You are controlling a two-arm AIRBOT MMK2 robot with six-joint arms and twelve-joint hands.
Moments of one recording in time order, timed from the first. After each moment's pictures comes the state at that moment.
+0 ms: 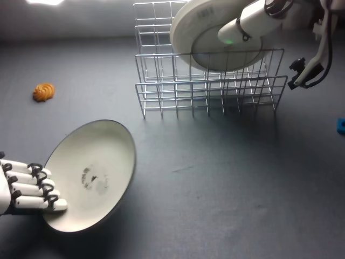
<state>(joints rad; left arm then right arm) 0.95 -0.67 1.07 1.69 -0.53 -0.38 -0.15 -1.23 1.37 0.58 0.12 -0.87</state>
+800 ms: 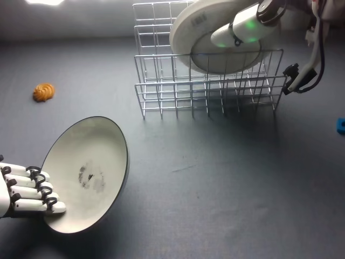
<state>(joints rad) 0.98 -0.67 1.06 1.68 -0.52 -0.39 -0.18 -1.26 1.37 0.56 0.15 -0.86</state>
